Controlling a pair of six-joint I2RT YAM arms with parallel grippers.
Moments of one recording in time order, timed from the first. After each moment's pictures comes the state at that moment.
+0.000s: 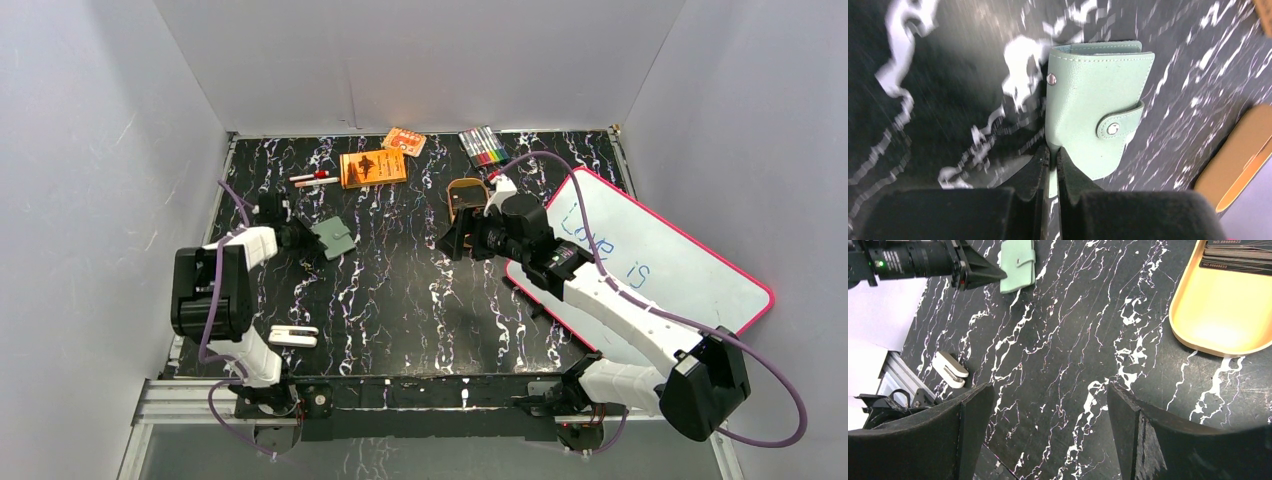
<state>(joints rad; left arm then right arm) 0.06 1.70 0.90 -0.19 0.22 -0.72 0.67 1.15 0.87 -0.17 -0.15 0.52</state>
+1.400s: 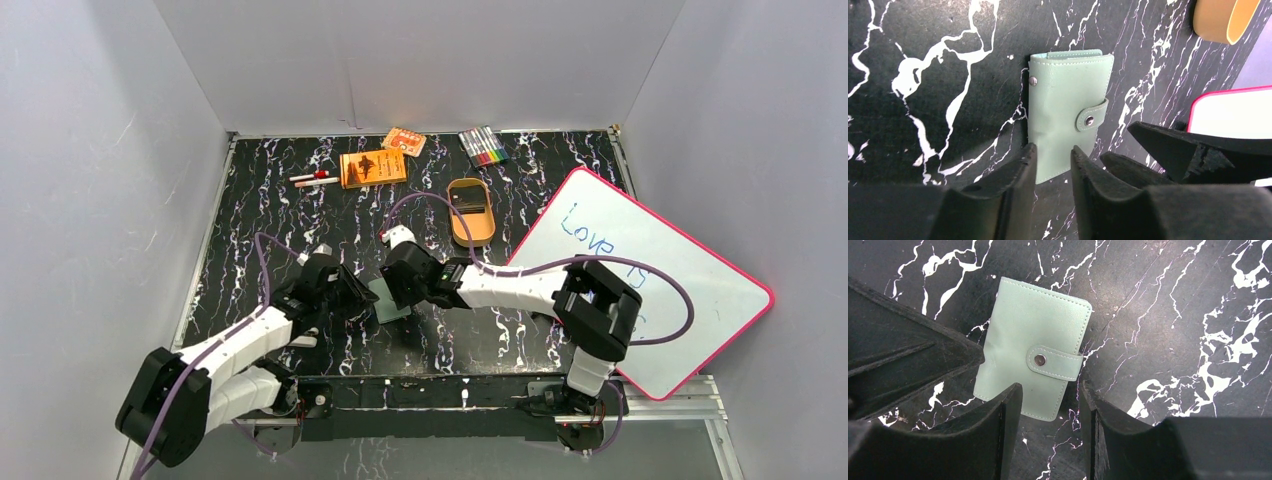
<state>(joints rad) -0.52 1.04 0.38 -0.16 0.09 -1.08 1.12 1.72 1.09 -0.23 0.22 0.44</state>
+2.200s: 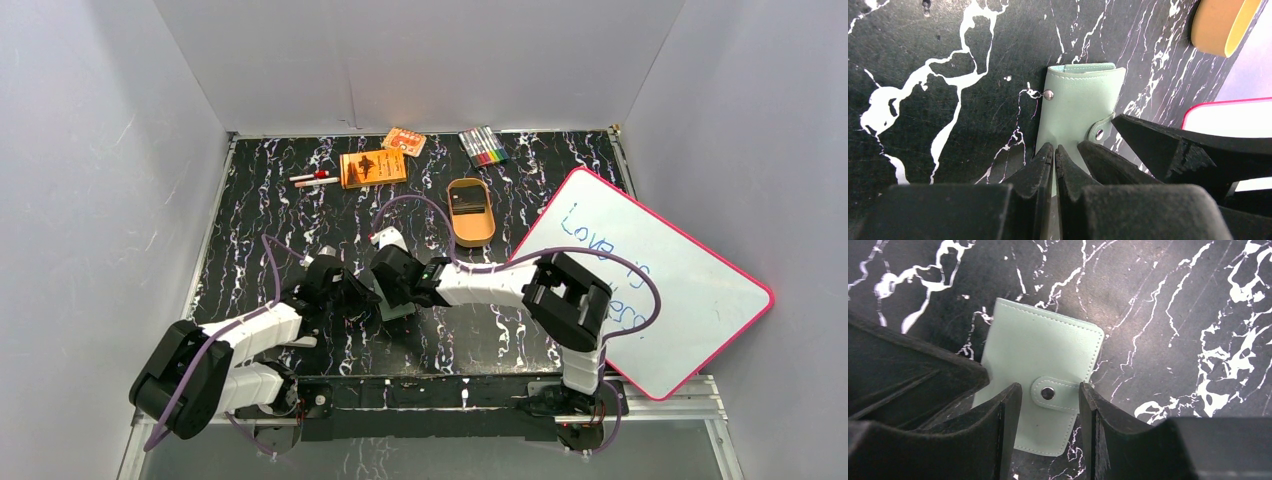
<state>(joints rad) -0.51 1.20 0.34 0.08 0.11 -1.13 1.14 1.86 1.19 -0.26 0.31 0.44</state>
